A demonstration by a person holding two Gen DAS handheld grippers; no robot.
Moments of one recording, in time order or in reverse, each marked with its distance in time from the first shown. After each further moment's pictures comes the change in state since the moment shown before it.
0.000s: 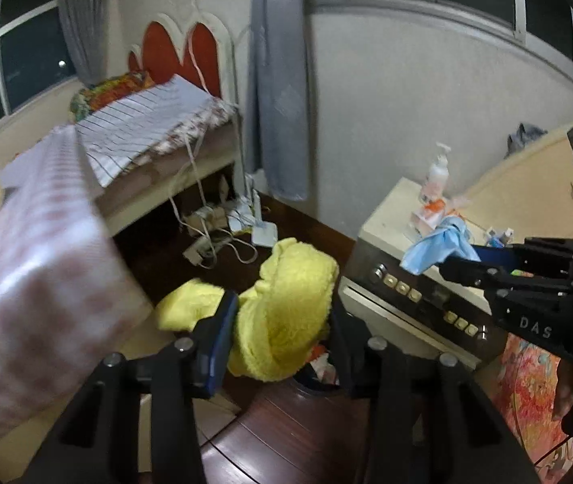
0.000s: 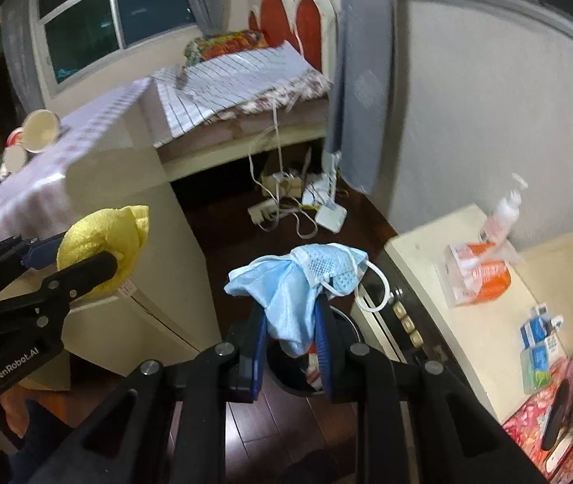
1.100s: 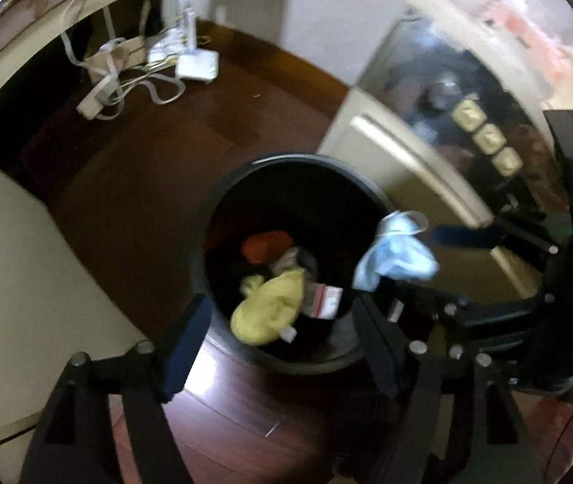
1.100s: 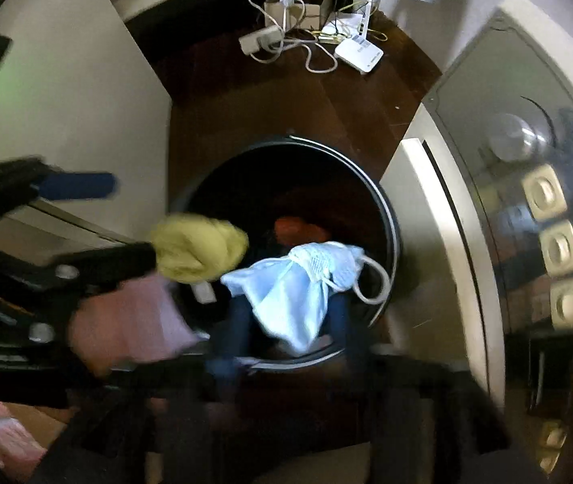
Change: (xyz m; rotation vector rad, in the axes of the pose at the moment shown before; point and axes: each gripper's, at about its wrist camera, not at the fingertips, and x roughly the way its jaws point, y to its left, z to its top) left arm 0.305 -0.013 -0.123 -0.035 0.504 -0.187; right arm 0.342 -0.058 -0.133 -0.148 0.466 0.055
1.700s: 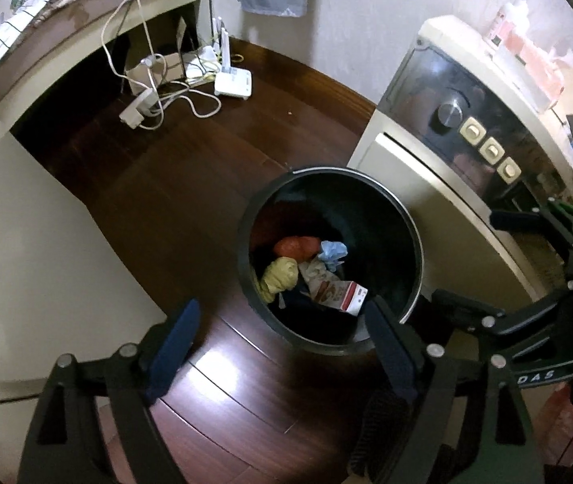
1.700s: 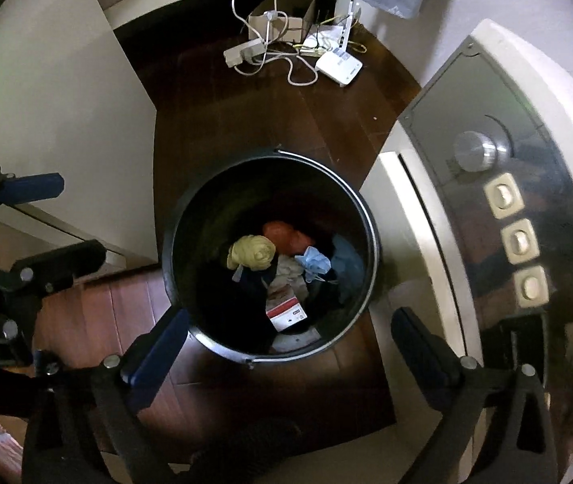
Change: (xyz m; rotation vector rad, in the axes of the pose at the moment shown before) left arm -0.052 0.005 -0.025 -0.019 -0.072 0.088; right arm -0.051 0.008 -0.010 0.045 -0.052 -0.056
